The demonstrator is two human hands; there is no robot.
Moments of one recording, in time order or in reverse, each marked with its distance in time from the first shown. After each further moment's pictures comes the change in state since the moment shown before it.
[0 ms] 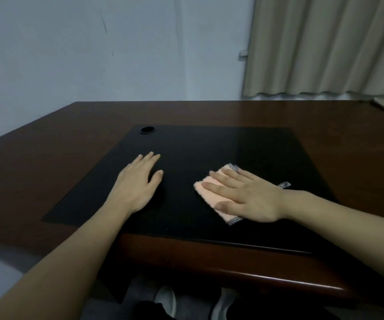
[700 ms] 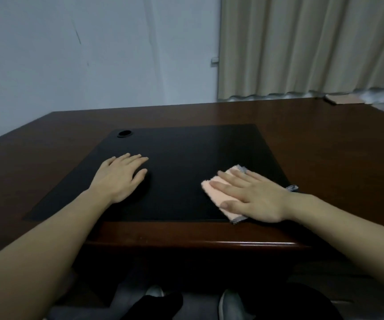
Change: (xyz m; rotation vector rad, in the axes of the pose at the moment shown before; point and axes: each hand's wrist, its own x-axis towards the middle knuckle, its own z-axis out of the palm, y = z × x) left_hand 0.001 0.015 -0.010 0.314 -0.074 0.129; right_hand -0.092 0.002 0.013 0.044 0.021 0.182
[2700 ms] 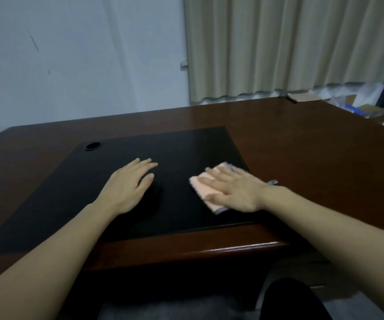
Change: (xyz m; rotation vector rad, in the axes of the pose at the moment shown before) left_hand 0.025 0.071 0.002 -0.306 0.077 0.246; right_hand 0.006 0.038 -0.002 0.011 0.009 0.158
